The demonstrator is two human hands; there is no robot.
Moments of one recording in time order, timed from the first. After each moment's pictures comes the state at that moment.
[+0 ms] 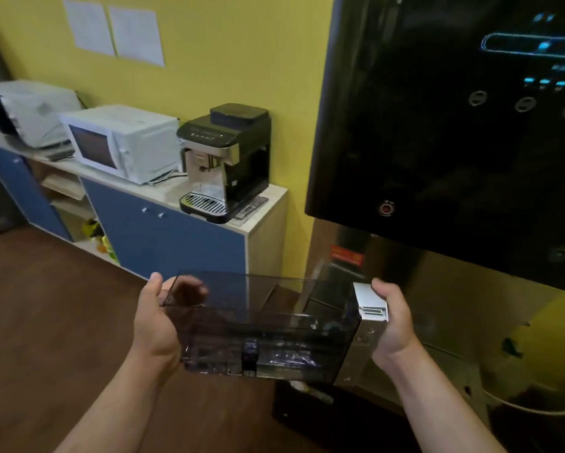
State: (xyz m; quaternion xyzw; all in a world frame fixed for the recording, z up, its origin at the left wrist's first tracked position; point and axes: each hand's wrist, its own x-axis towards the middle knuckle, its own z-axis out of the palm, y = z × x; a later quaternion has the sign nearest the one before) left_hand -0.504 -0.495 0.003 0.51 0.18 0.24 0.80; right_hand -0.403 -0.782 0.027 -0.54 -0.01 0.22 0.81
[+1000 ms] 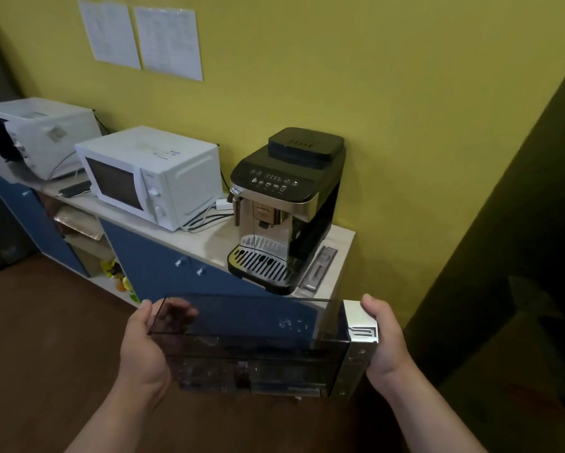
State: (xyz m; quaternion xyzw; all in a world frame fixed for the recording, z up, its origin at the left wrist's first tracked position) left_hand -0.296 -0.158 -0.027 0.49 0.20 0.30 0.79; right_hand -0.188 -0.440 0.006 -0.56 0.02 0.24 0.79
